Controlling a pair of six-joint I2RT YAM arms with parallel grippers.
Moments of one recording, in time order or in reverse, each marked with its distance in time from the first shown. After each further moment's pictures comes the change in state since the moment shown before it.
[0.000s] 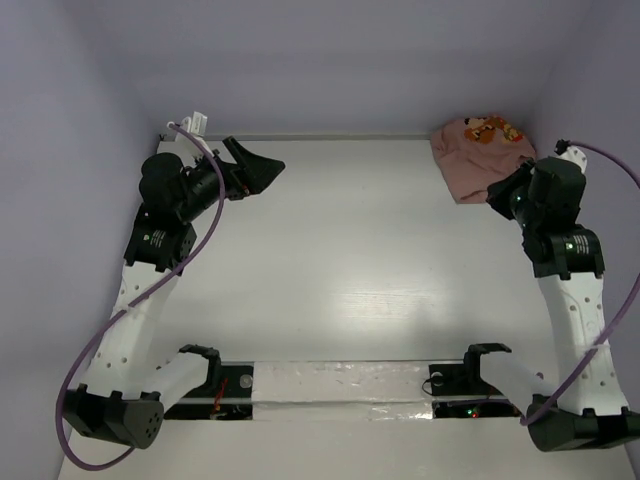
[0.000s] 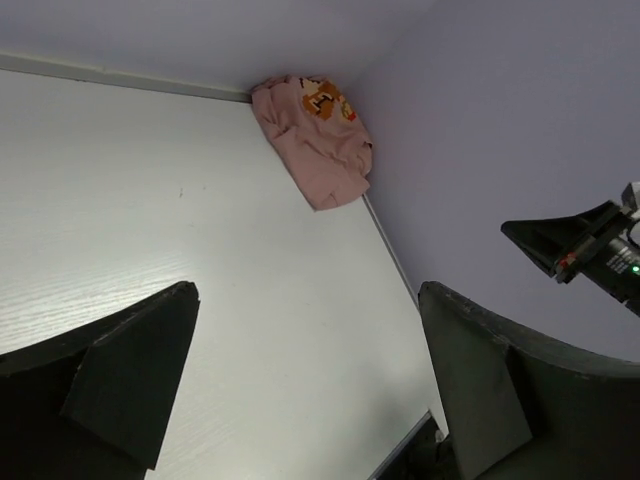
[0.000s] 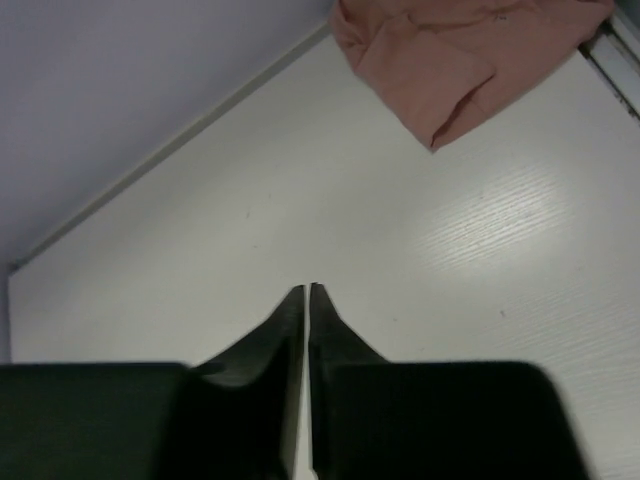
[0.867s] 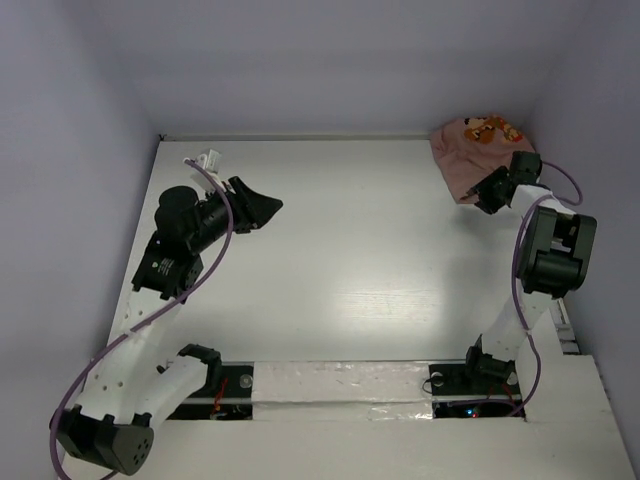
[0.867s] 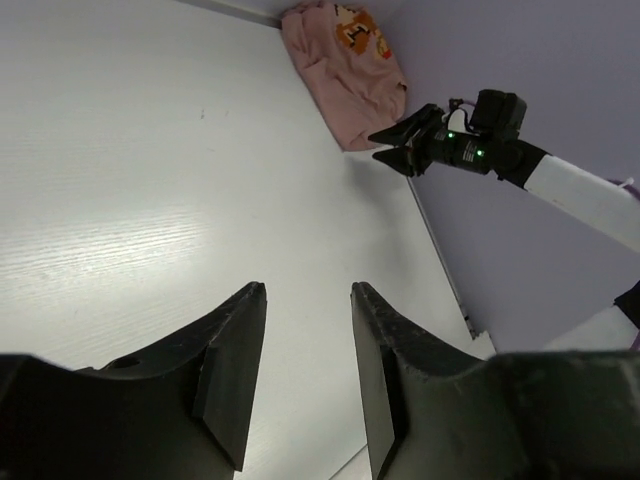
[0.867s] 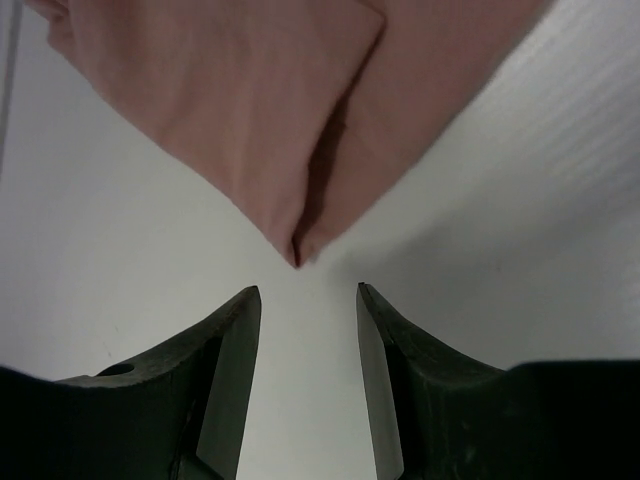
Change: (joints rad) left arm -0.082 -0.151 -0.218 -0.045 -0.080 0.026; right arm -0.316 0.948 -0.006 0.485 -0.354 0.124
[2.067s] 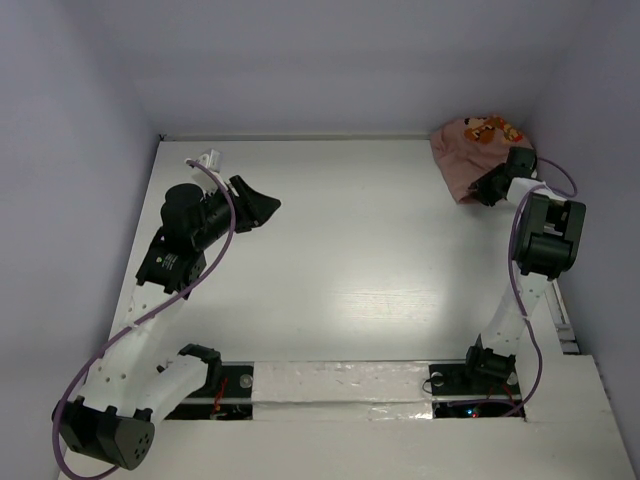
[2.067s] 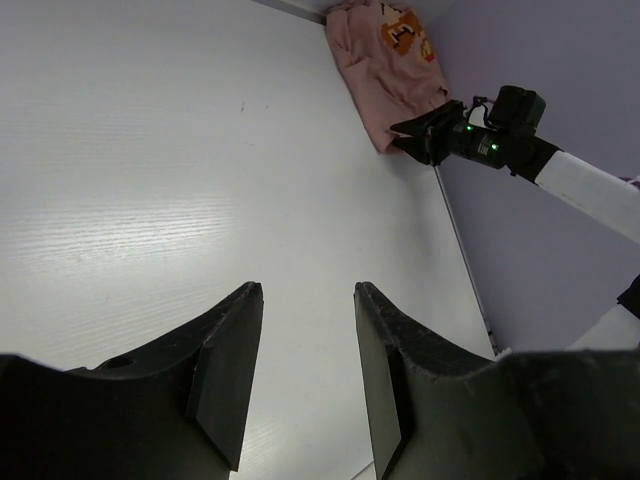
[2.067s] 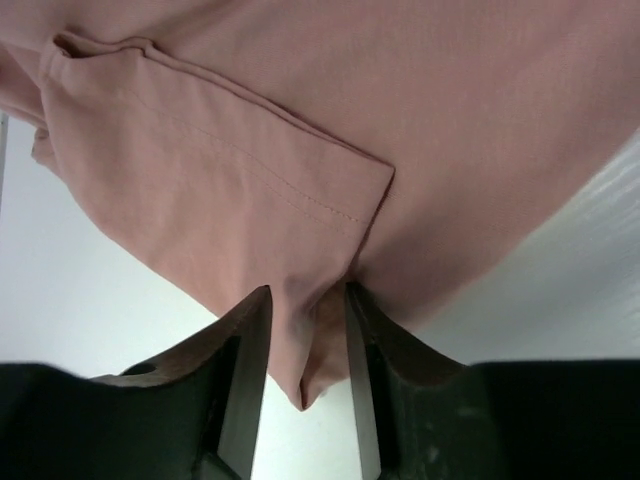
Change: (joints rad) left arm 0.000 0.037 -0.005 -0.024 -0.070 0.007; right arm -0.007 0.234 0.203 0.061 0.028 0.040
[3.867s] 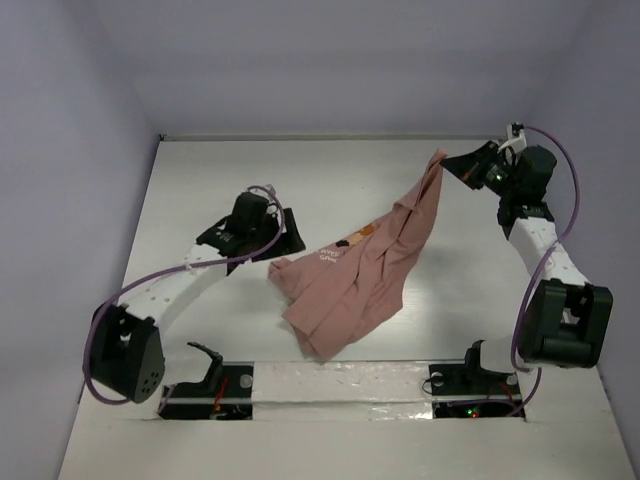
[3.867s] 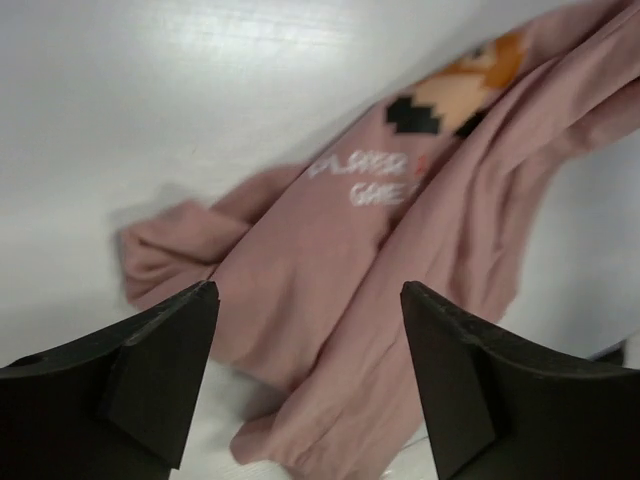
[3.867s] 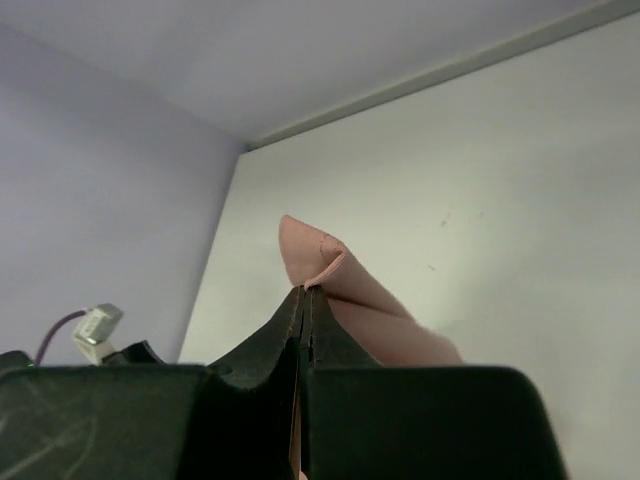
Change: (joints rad) left arm -0.150 0.321 -0.063 -0.111 -0.197 0.045; right arm 0.136 -0.709 -0.436 0.455 -0.590 0.019
